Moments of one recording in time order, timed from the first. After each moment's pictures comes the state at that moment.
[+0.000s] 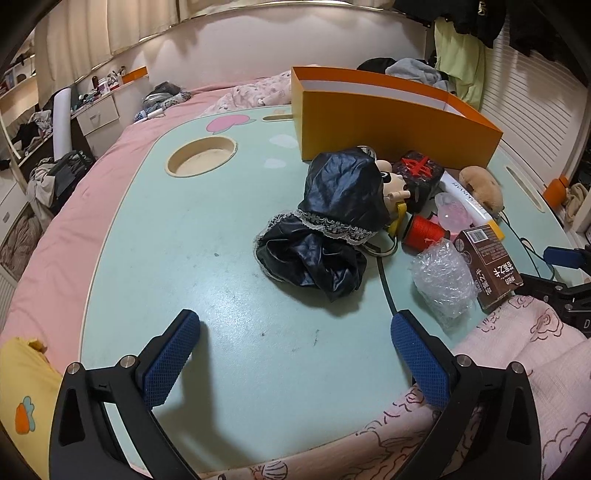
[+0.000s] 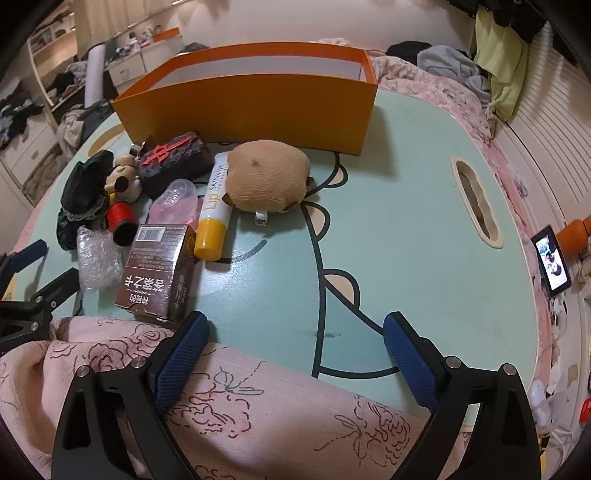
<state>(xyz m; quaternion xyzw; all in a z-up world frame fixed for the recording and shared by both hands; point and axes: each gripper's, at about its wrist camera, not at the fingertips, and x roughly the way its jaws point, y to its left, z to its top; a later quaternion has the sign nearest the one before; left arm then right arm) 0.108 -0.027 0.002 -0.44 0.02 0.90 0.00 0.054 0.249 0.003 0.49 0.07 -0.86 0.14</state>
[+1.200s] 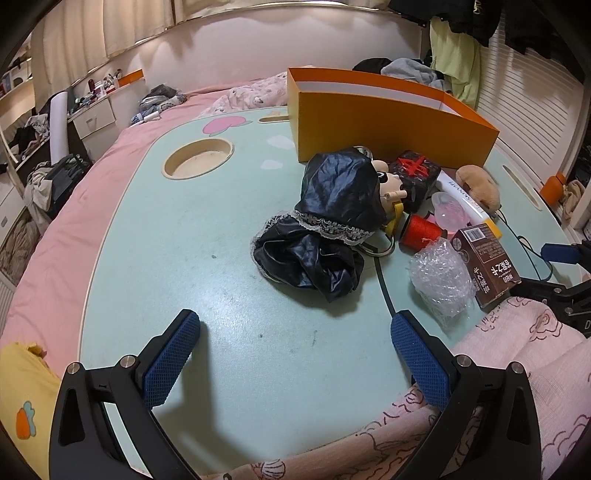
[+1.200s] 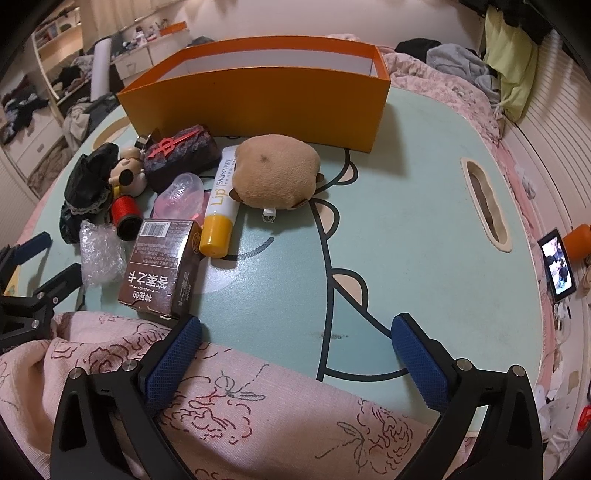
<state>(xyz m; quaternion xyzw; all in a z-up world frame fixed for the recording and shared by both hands) 0.105 -0.029 0.003 -0.43 0.02 0.90 0.01 0.054 0.244 -0.001 0.50 0.08 -0.85 0.15</state>
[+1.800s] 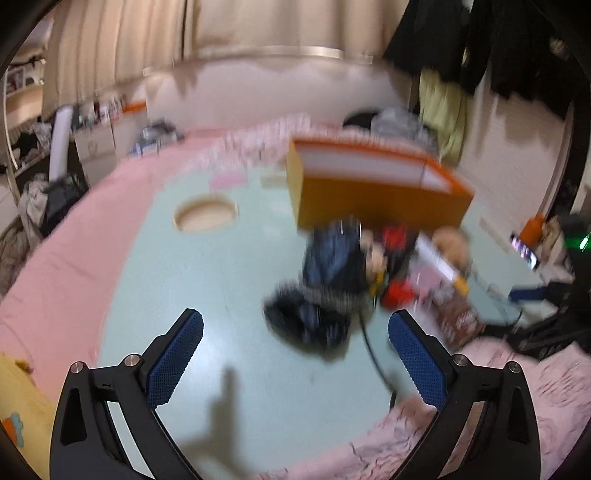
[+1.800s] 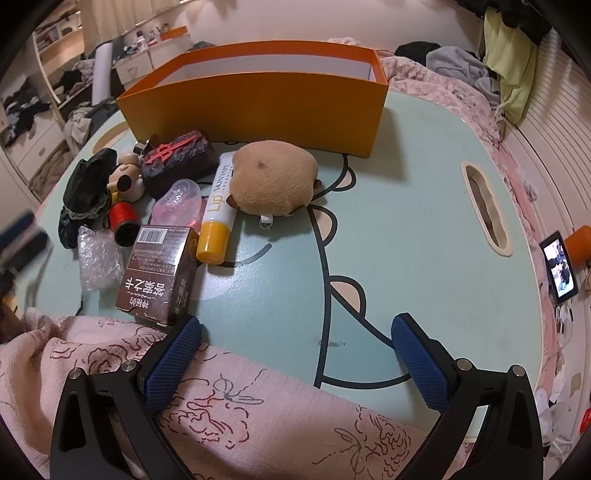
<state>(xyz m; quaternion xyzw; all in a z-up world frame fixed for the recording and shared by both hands) 0.121 -0.045 0.049 -0.31 0.00 0.95 0.03 0.051 0.250 -0.002 0.49 0.07 -0.85 0.16</state>
